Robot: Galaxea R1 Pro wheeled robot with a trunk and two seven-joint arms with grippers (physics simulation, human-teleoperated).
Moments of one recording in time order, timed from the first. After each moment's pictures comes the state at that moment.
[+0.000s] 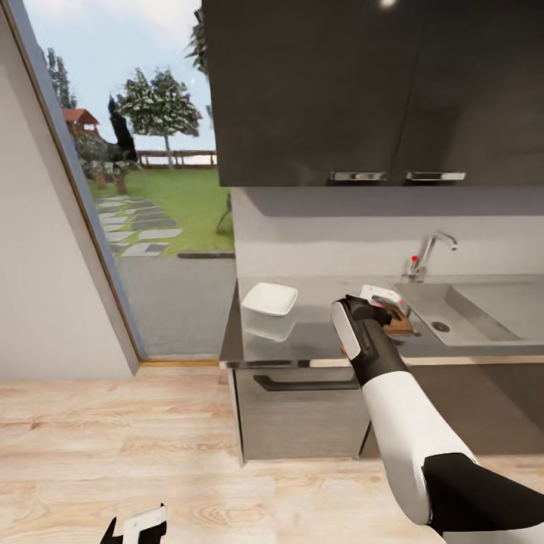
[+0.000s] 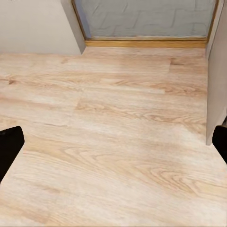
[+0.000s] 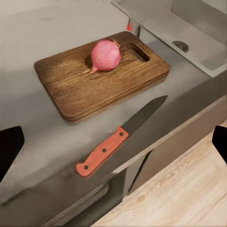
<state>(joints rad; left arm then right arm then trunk) -0.43 -0.01 -0.31 0.07 0.31 -0.80 0.35 -1.00 0.17 0.01 -0.90 -0.27 0.61 -0.86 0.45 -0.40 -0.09</state>
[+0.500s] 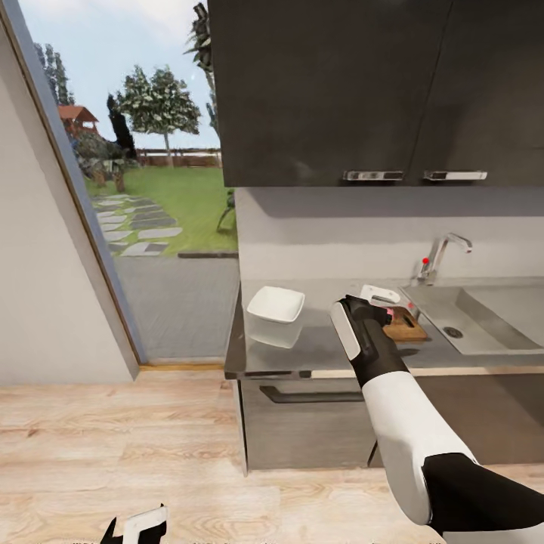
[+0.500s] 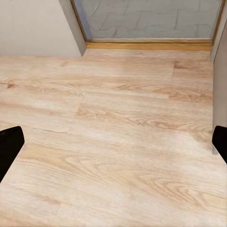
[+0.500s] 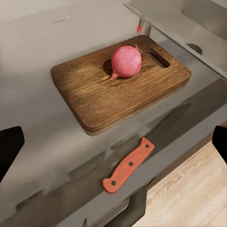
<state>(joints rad) -0.43 -0.01 -0.31 0.07 0.31 -0.80 0.35 -1.00 0.17 0.01 -0.90 -0.27 0.61 -0.86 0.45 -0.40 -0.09</state>
